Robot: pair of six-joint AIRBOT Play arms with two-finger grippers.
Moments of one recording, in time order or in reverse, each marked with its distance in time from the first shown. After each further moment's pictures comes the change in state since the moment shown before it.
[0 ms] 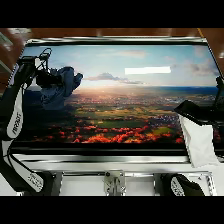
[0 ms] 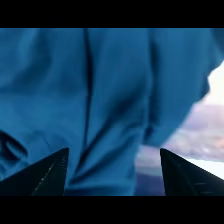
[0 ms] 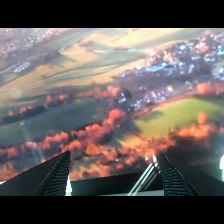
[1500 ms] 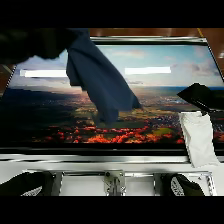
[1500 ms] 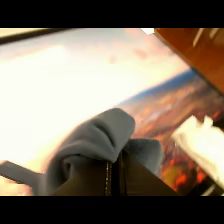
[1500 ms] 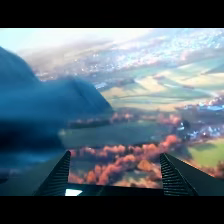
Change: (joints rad) left arm -0.607 0.770 0.067 -0.208 -0.001 0.024; right arm 0.001 0.012 0.258 0.169 0.148 -0.043
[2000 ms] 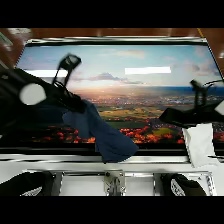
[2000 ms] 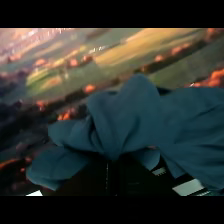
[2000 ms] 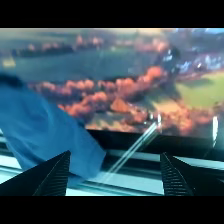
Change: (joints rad) left arm -0.015 -0.029 -0.567 0.235 -0.160 -0.055; right arm 0.198 -0.063 -0.310 -0.140 -0.052 -0.003
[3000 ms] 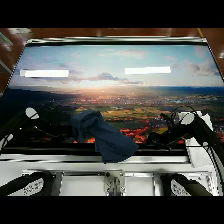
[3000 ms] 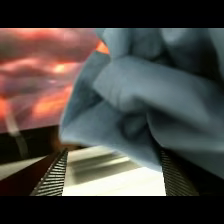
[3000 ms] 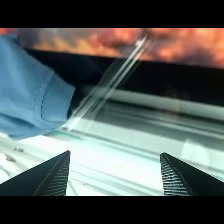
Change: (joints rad) left arm 0.627 -0.037 -0.724 -0.571 0.217 0.285; right arm 0.039 -0.235 -0.313 0.082 -0.022 -0.097
